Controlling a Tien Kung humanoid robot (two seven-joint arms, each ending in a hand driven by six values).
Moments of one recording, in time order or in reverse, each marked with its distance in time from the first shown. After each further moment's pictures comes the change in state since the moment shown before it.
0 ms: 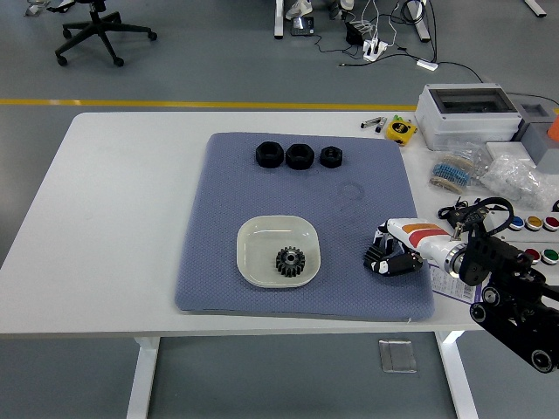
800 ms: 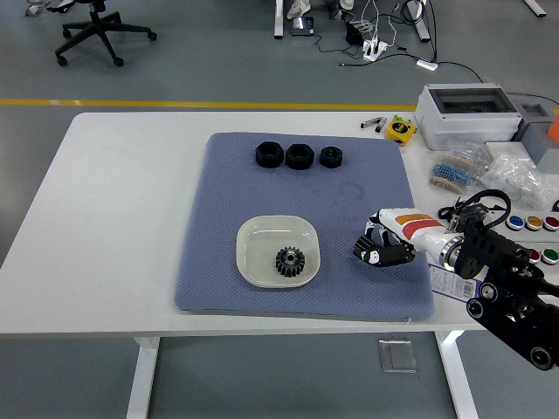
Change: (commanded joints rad) left arm -0.001 0.000 0.001 0.000 0.006 -0.006 0.003; right arm 0.013 -0.001 0.016 0.084 -0.012 -0.038 0.016
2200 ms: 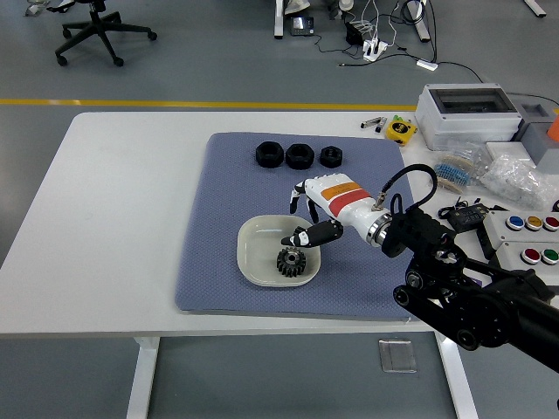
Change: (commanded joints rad) left arm -0.007 0.000 0.003 0.000 -0.010 0.017 -0.003; right arm 0.146 0.199 -0.113 -0.084 -0.044 -0.194 0.004
